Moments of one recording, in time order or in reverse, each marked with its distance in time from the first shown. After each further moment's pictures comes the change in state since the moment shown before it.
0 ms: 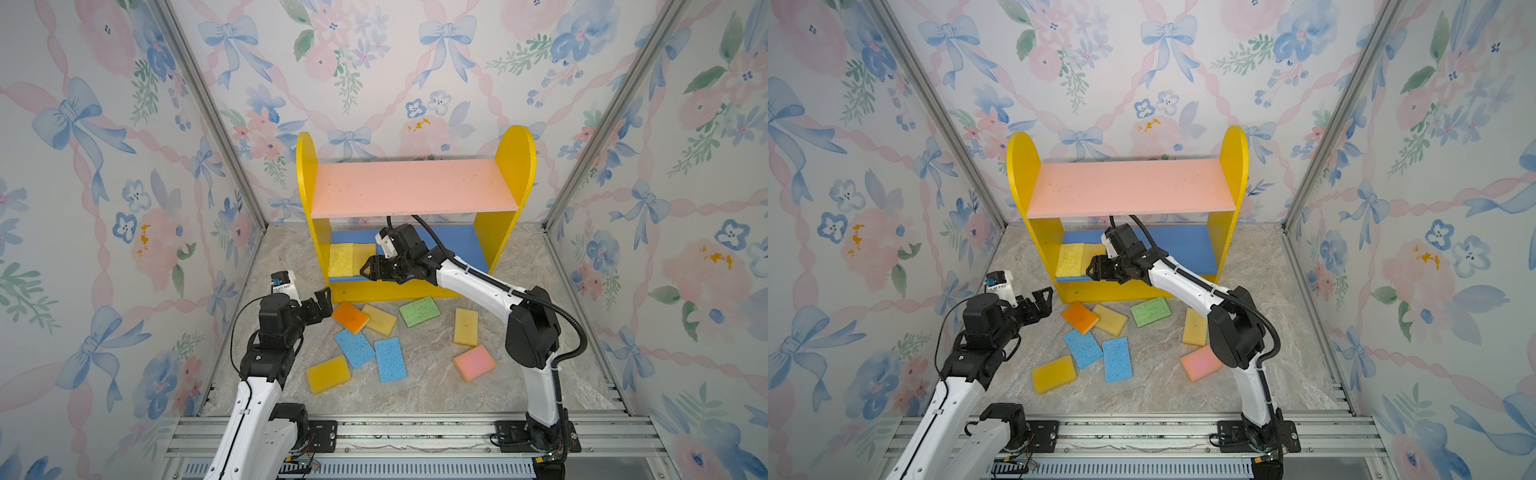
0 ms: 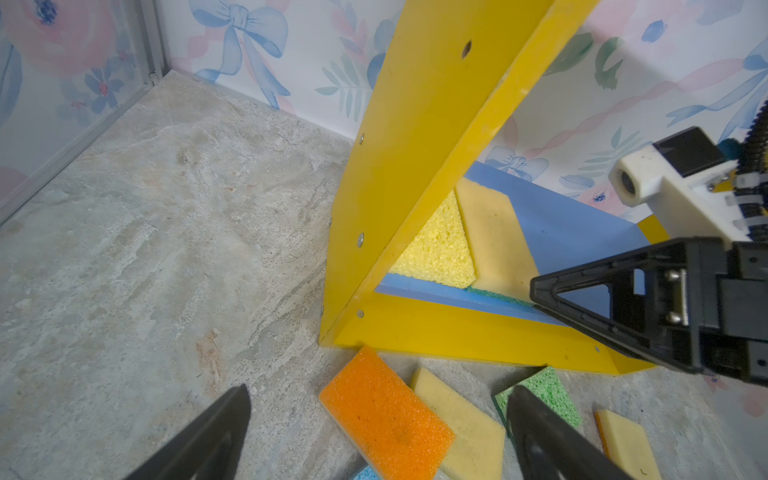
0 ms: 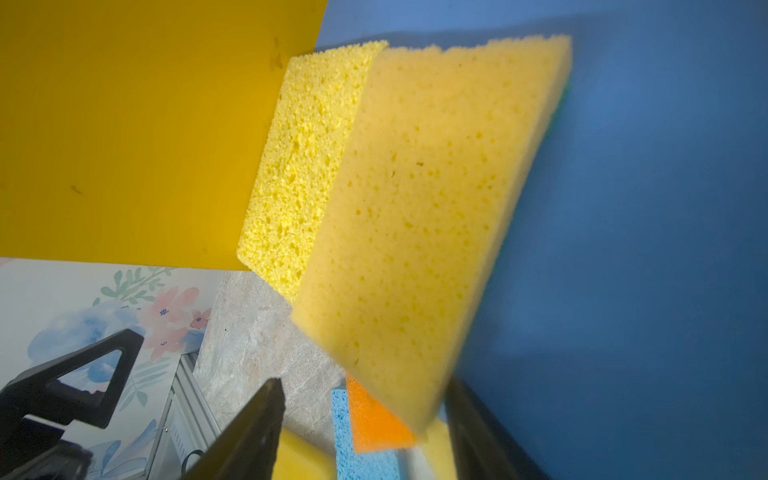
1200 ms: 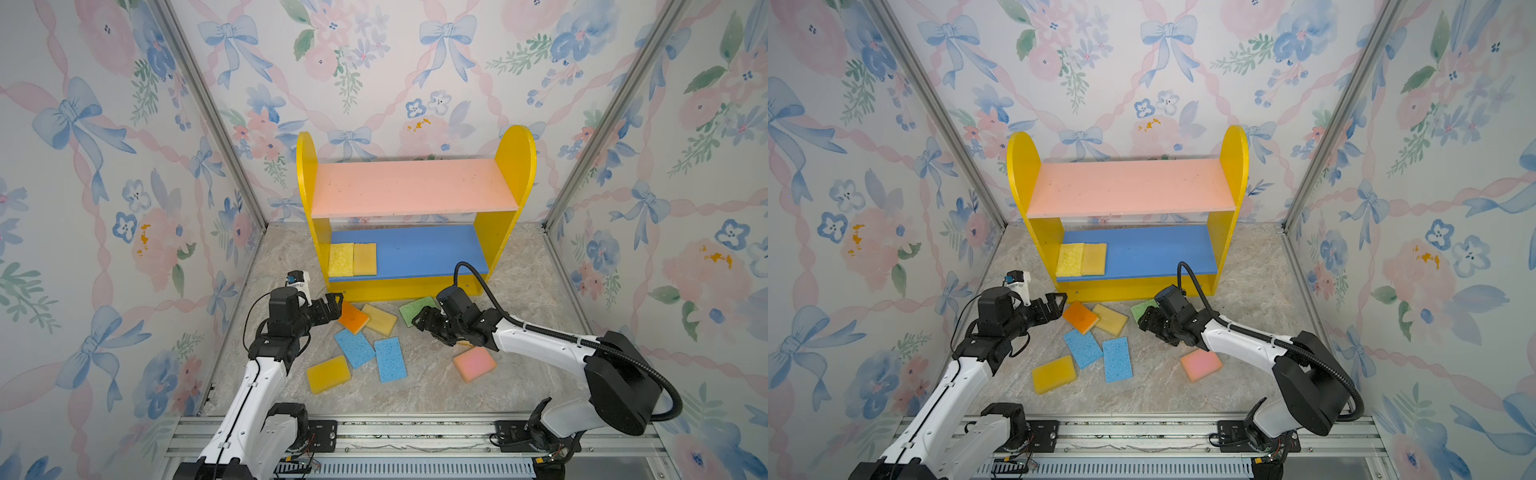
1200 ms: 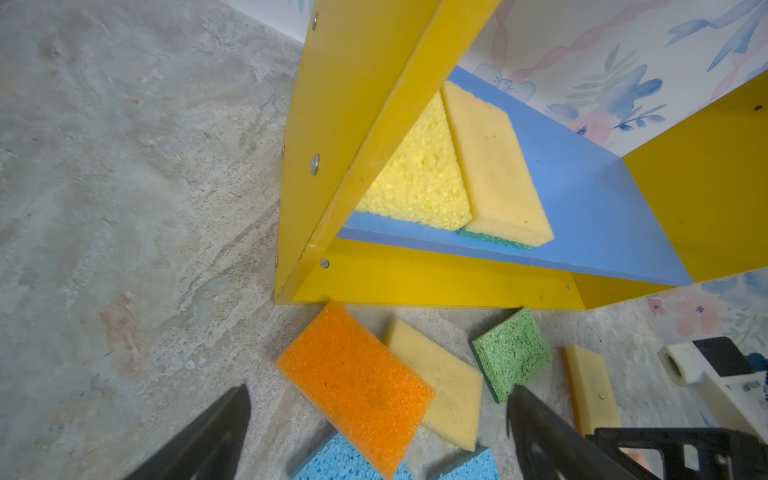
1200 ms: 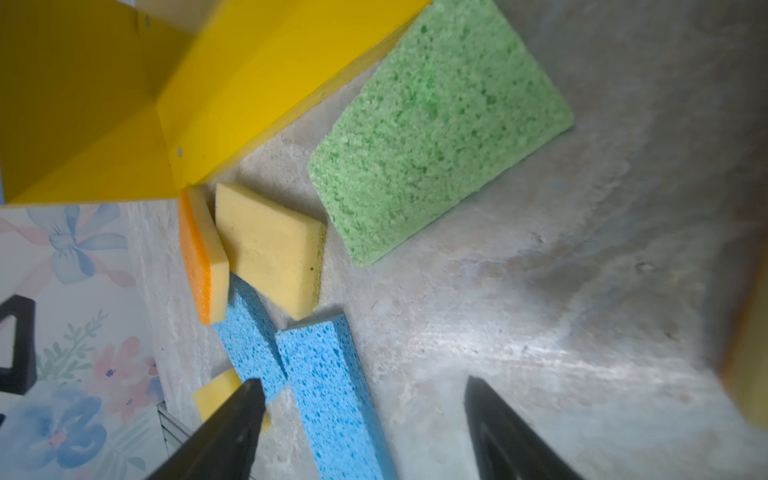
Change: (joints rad) left arm 0.000 0.173 -0.010 0.034 0.180 -0.001; right arm 0.008 -0.594 -1.006 0.276 0.219 0.523
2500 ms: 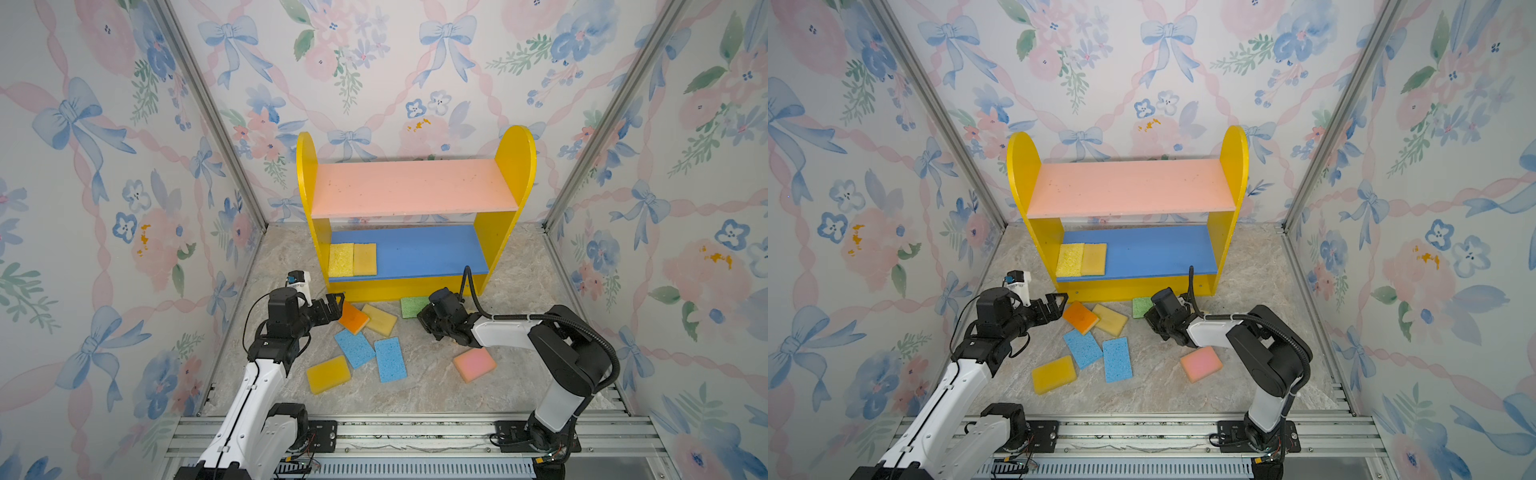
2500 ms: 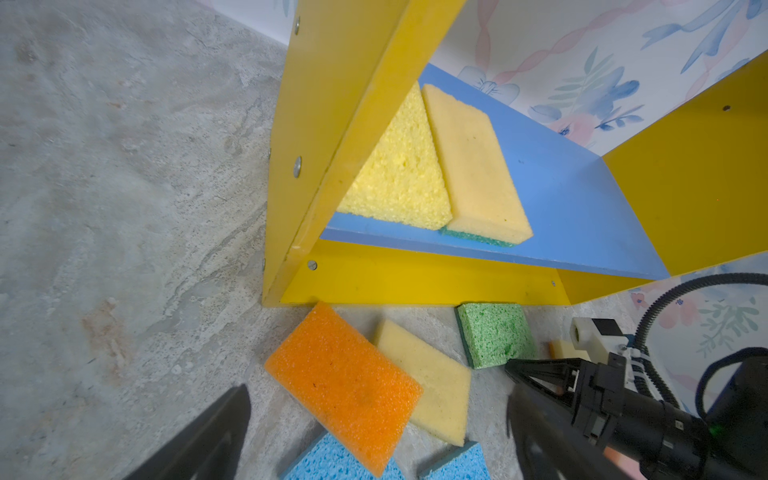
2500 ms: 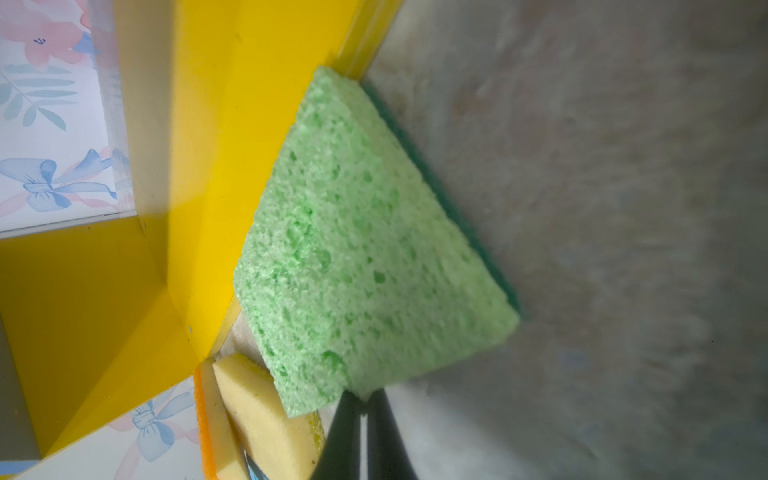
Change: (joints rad) left arm 0.000 -0.024 -0.001 0.003 0.018 0.000; right arm -0.052 0.248 -0.042 0.346 0.112 0.333
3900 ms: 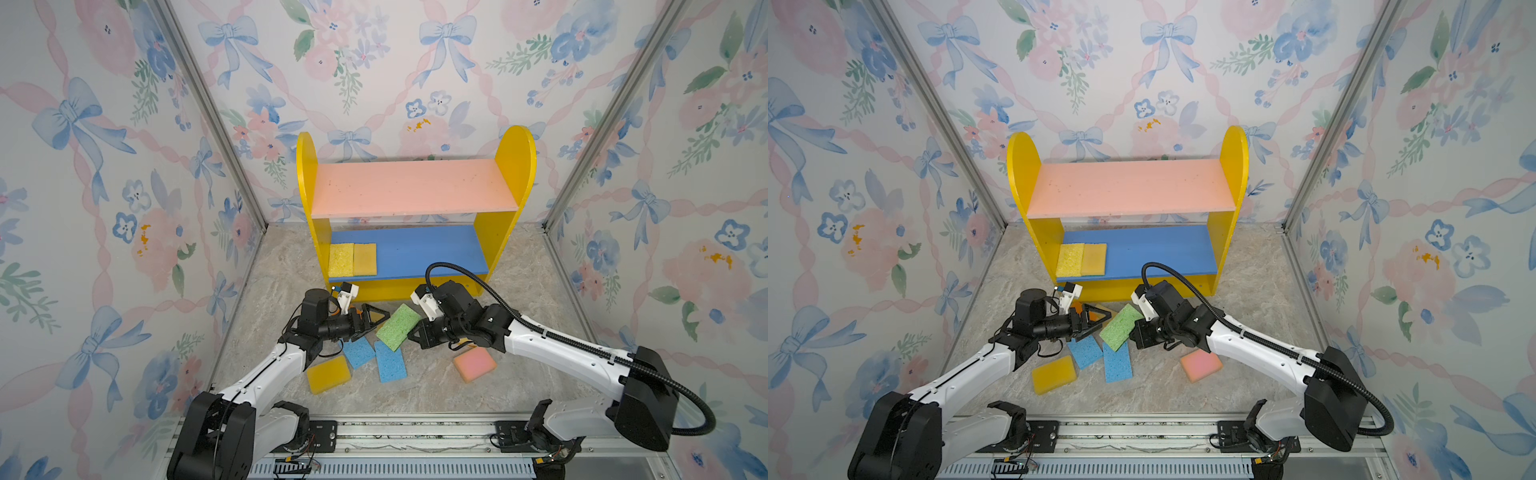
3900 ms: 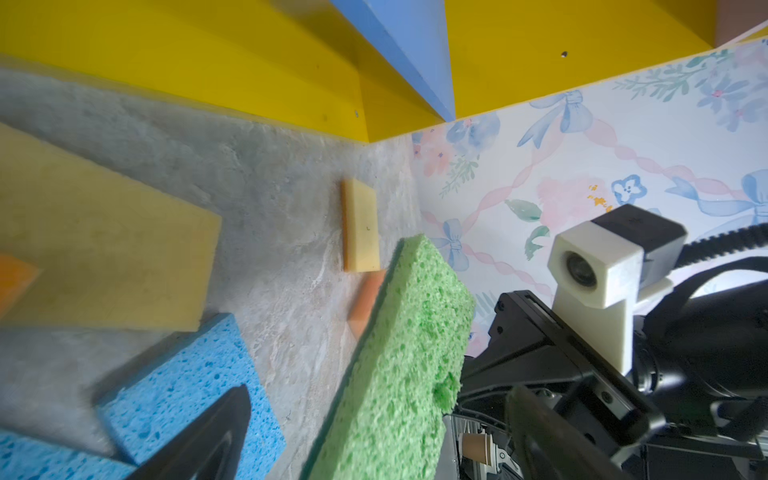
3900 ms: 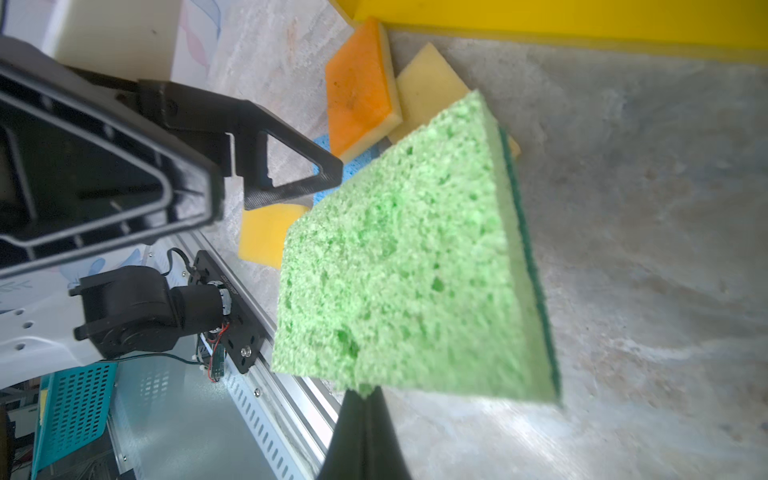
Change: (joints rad) left arm -0.248 0.266 -0.092 0.388 0.581 -0.489; right arm 0.158 -0.360 0.214 -0.594 -0.351 -0.910
